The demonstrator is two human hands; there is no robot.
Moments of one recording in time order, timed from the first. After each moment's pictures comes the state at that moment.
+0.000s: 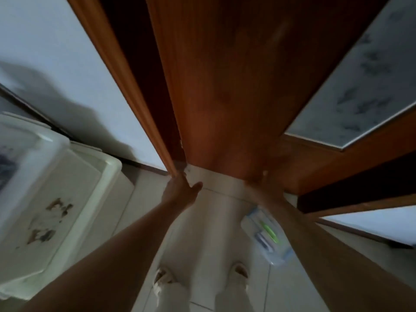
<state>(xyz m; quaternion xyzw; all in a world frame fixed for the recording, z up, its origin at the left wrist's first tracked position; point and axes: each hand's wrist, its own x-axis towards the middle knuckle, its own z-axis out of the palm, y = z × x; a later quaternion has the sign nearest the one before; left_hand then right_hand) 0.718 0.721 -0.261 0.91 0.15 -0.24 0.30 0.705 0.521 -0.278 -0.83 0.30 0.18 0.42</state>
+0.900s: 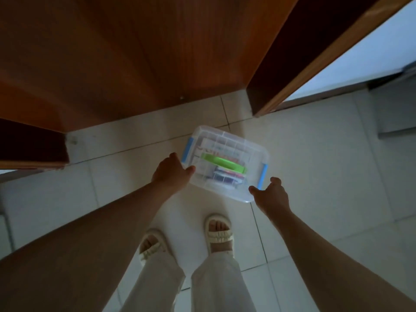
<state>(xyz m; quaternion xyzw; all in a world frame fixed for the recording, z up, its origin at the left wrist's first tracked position) 0.699 0.475 -0.670 0.89 -0.09 -0.44 0.07 0.529 0.335 -0.667 -0.64 0.62 0.22 0.38</state>
